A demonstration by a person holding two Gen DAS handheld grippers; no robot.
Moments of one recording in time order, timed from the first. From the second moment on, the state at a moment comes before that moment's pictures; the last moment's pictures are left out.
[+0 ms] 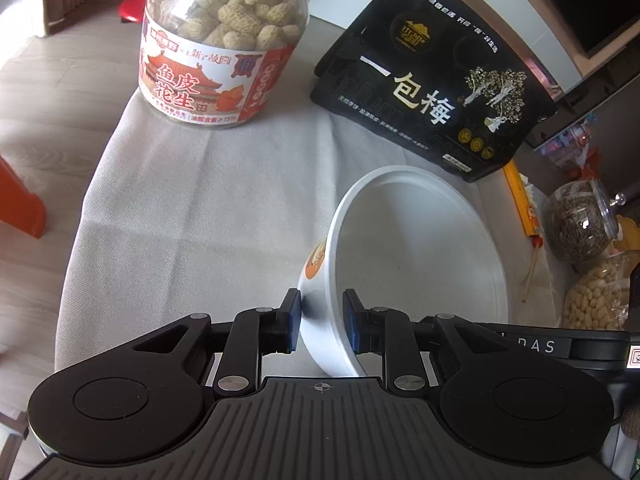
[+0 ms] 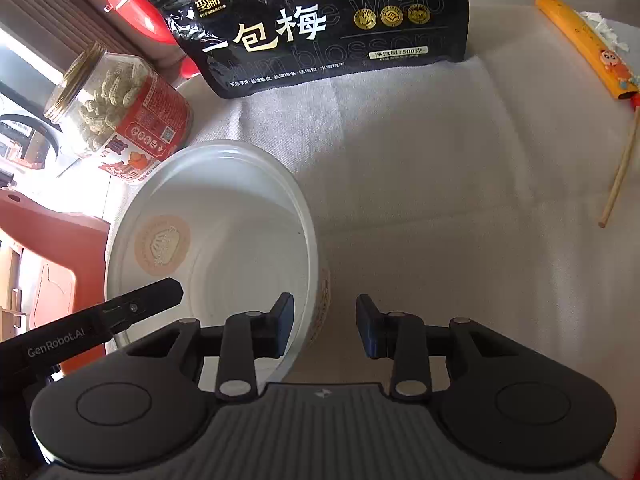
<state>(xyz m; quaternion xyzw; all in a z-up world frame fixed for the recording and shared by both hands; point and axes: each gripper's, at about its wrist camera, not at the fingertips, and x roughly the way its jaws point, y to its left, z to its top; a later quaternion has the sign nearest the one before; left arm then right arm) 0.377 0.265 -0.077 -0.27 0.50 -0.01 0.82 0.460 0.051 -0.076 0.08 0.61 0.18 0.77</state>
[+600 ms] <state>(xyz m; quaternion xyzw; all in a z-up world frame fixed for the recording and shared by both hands) 0.269 0.161 0.040 -0.17 0.40 -0.18 0.88 0.323 -0.042 0.060 0.02 0.51 0.20 0.84</state>
